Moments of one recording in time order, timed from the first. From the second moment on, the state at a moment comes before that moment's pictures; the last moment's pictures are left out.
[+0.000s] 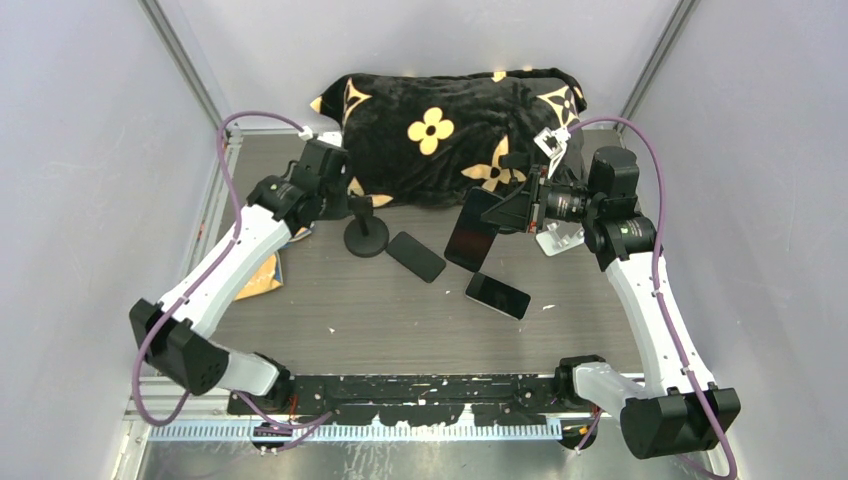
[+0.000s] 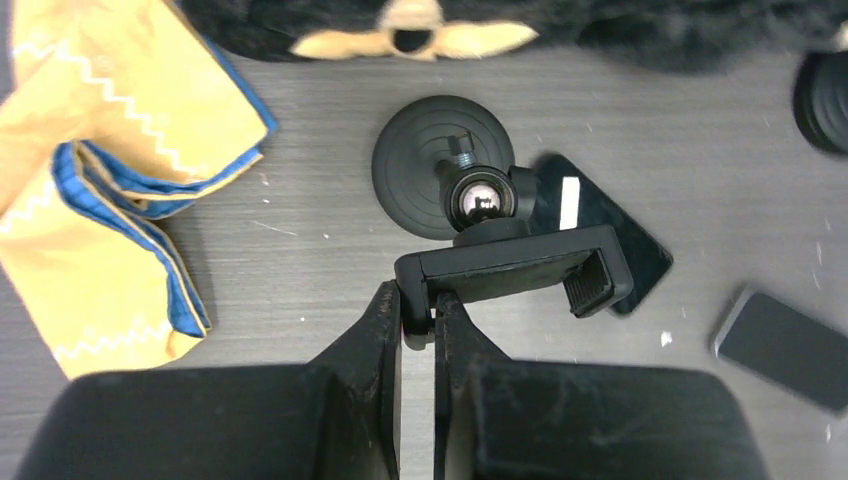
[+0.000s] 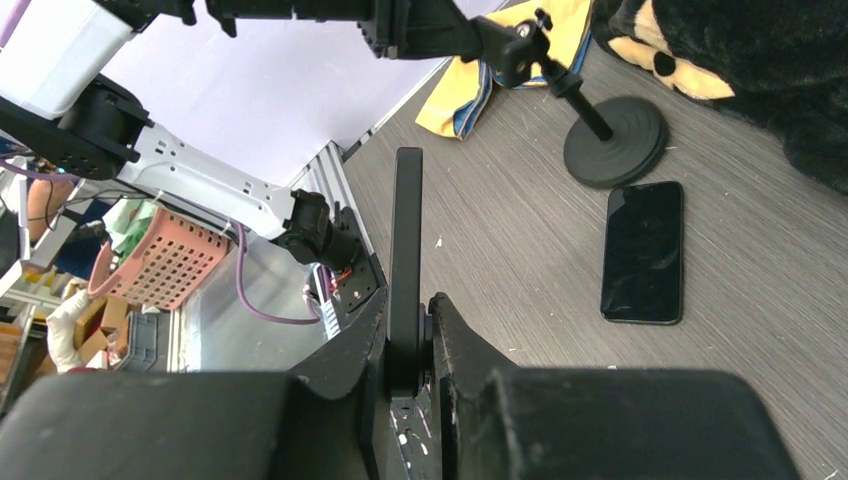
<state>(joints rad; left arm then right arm) -0.52 1.43 1.45 -0.85 -0.36 -0.44 0.10 1.07 1.13 -0.37 -1.12 0.33</state>
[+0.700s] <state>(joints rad) -0.56 1.24 1.32 -0.84 0.24 -0.12 0.33 1.15 1.26 -0.47 -1.20 0.09</state>
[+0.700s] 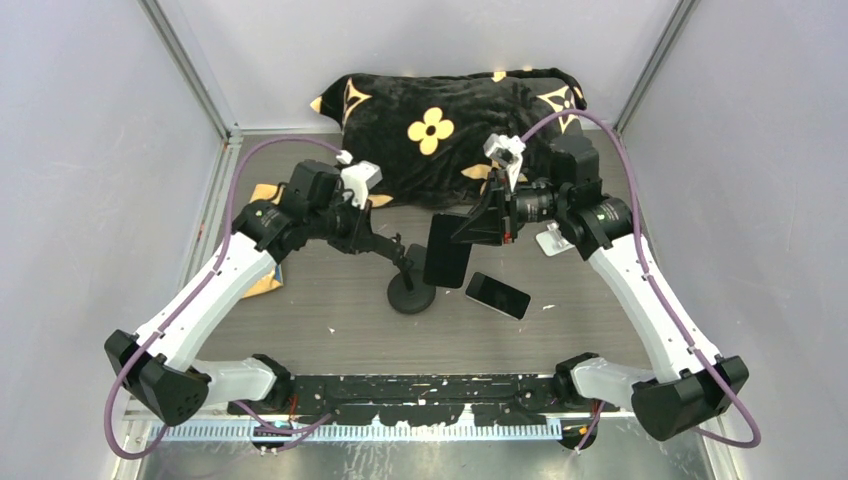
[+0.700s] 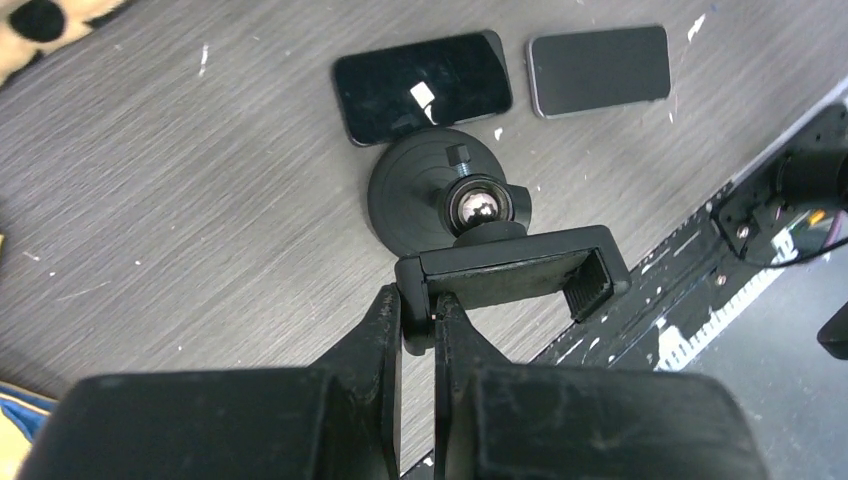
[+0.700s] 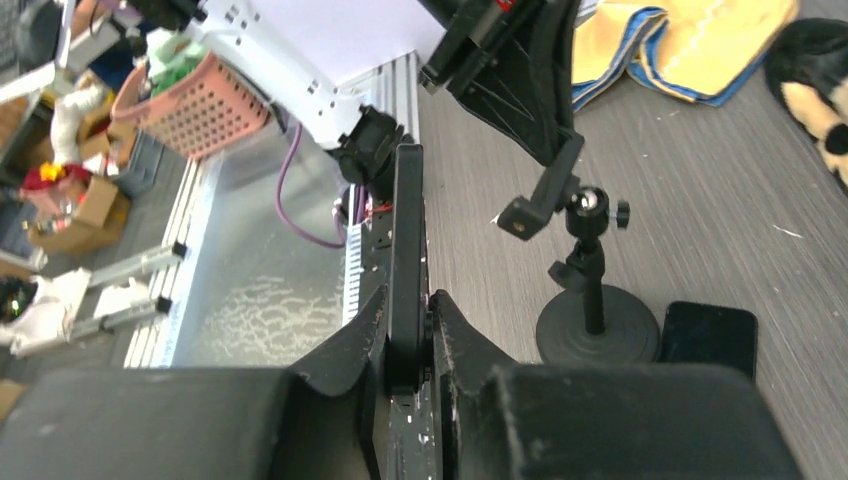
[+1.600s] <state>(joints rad) -0.75 1.18 1.20 -0.65 0.36 -0.03 0.74 1.23 1.14 0.03 -1.14 0.02</state>
